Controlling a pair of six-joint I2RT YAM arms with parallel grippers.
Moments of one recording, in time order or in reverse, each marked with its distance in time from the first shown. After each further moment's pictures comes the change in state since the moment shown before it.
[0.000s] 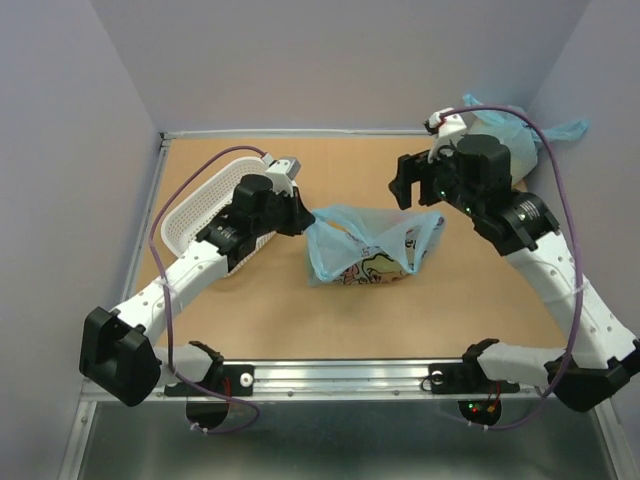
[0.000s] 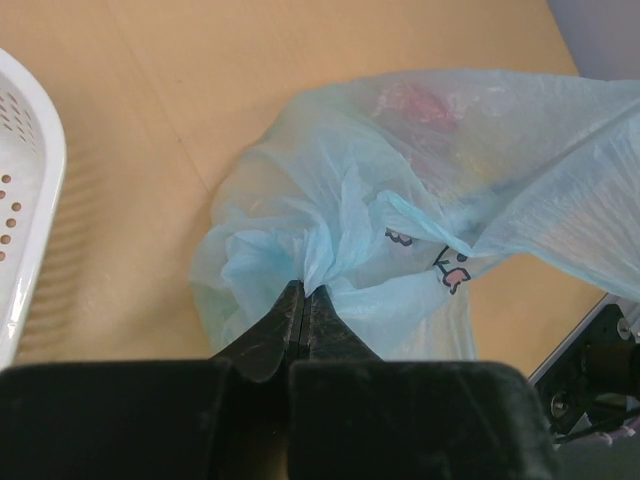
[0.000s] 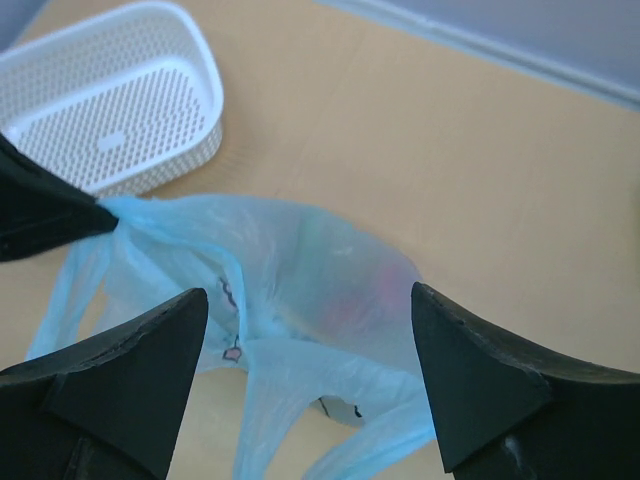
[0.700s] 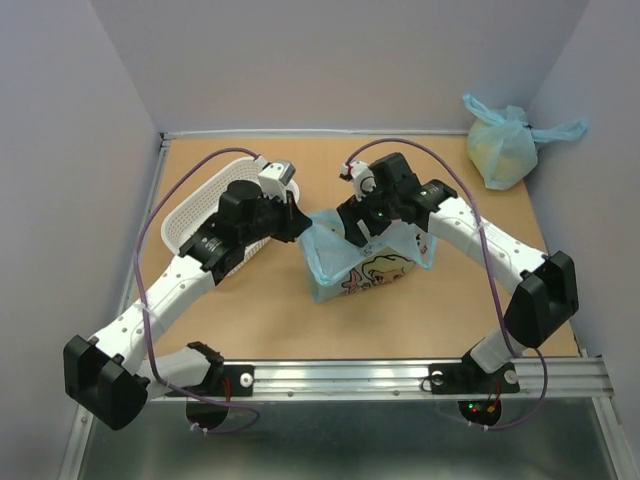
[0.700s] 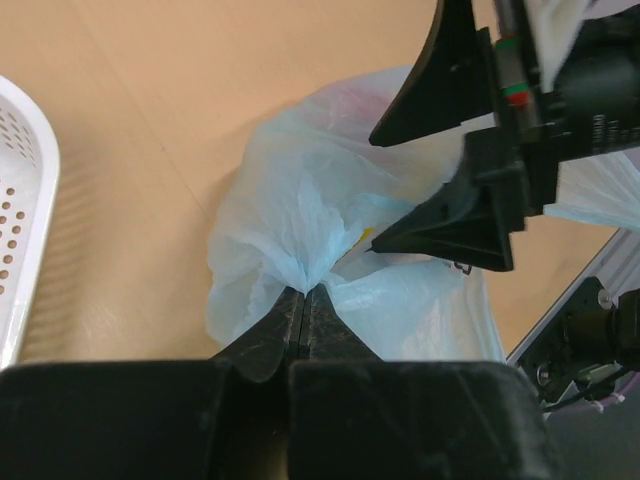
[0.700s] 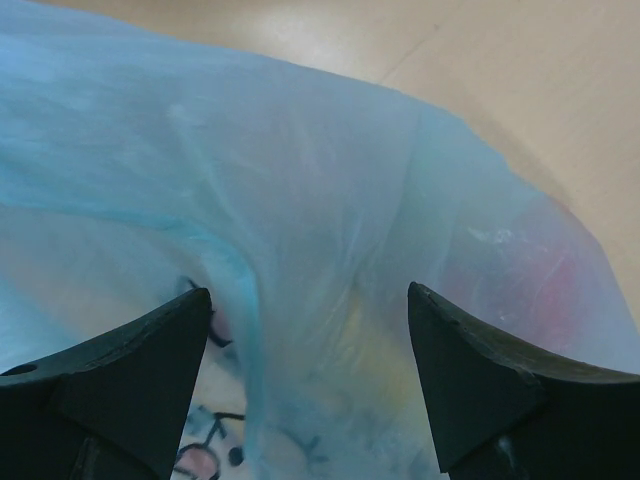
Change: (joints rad) left arm -0.021 -0.136 -0.002 -0.067 0.020 0.043; right arm 0.084 0.408 -0.084 -0.016 -0.351 -0.177
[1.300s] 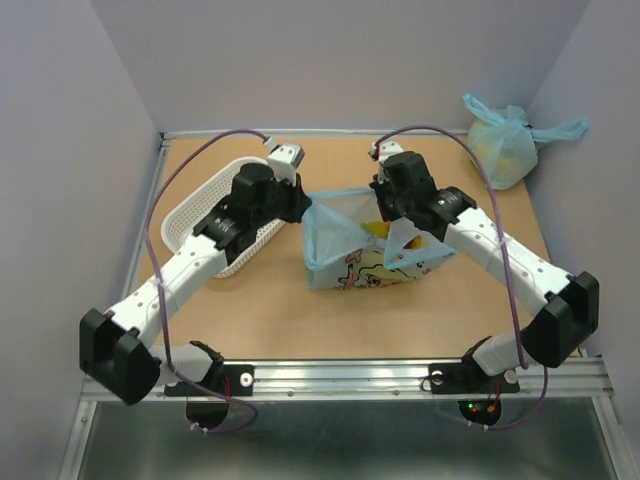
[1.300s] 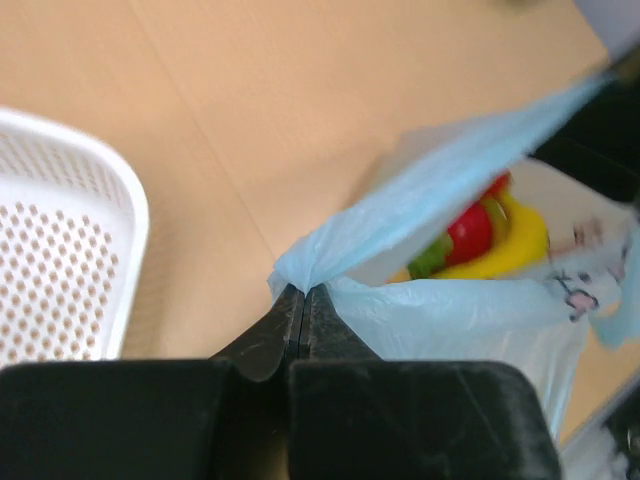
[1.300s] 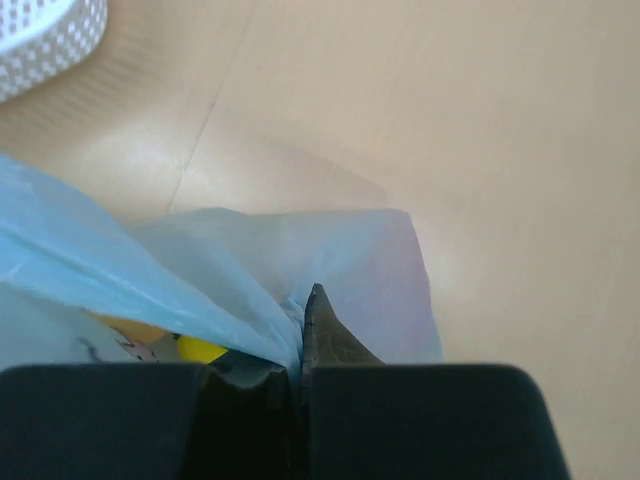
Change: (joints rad) left arm -0.002 0.063 0.051 -0.008 -0.126 0.113; right arm 0.003 -0.079 -0.070 0.110 0.489 0.123
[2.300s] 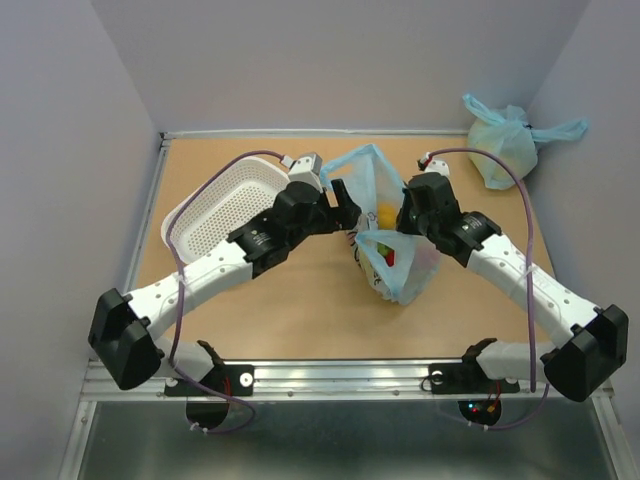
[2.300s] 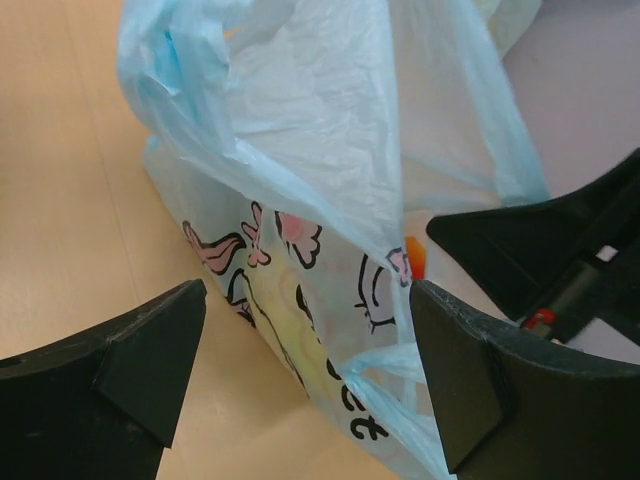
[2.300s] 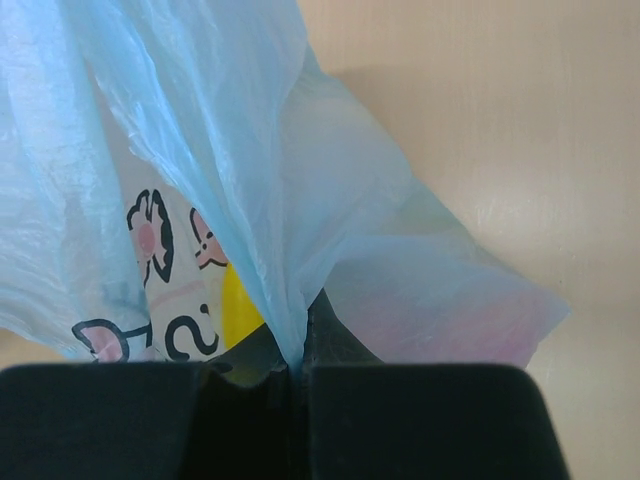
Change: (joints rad) left arm -0.259 0.118 0.084 0.095 -0.327 -0.470; right arm -0.032 -0.247 -0.229 0.047 0.126 0.499
